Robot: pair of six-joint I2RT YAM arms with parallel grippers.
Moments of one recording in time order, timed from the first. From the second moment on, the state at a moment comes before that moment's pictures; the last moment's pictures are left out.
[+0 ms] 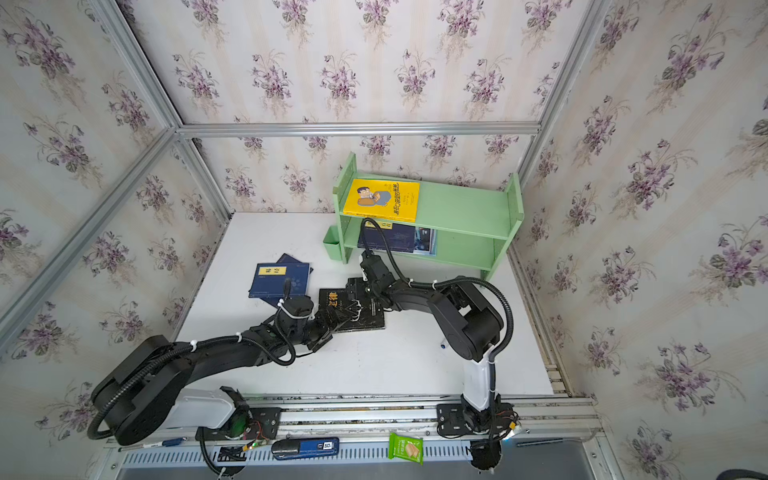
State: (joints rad) left arm -0.63 1.38 0.45 0.17 0.20 -1.24; right arm 0.67 1.93 1.10 0.04 -0.09 0.50
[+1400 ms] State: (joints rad) left arm -0.48 1.33 0.40 0.22 0.16 -1.14; right arm 0.67 1.84 1.06 -0.13 -0.05 0.44
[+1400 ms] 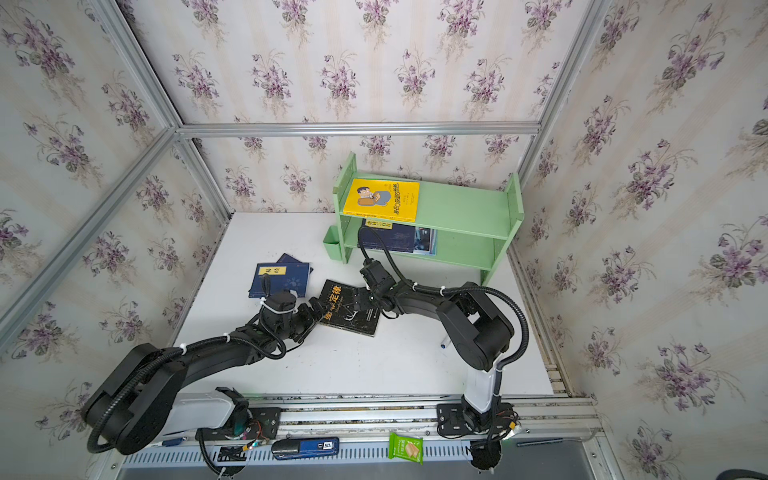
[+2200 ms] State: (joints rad) left arm -0.52 1.25 0.34 0.21 0.12 -1.22; right arm 0.72 1.75 0.88 0.03 -0.23 0.47
